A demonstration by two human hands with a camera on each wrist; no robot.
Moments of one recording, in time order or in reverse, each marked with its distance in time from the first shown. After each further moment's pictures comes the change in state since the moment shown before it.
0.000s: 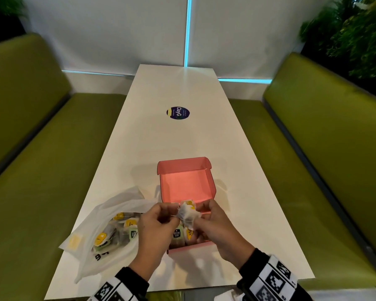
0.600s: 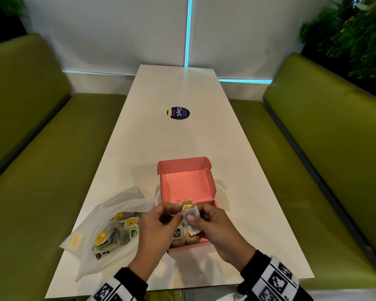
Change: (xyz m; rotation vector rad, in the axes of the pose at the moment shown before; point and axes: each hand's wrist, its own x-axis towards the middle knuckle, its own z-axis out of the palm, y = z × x) left_hand -0.005 0.006 -0.003 0.073 -0.046 0.067; right_hand 0.000 0.010 -0.003 0.128 -0.120 -0.123
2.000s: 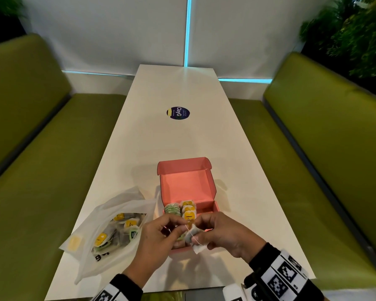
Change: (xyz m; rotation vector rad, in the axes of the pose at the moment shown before) left_hand -0.005 -0.013 -0.010 0.084 -0.189 0.151; right_hand 0.004 -0.008 -0.023 -0.277 -0.248 0.197
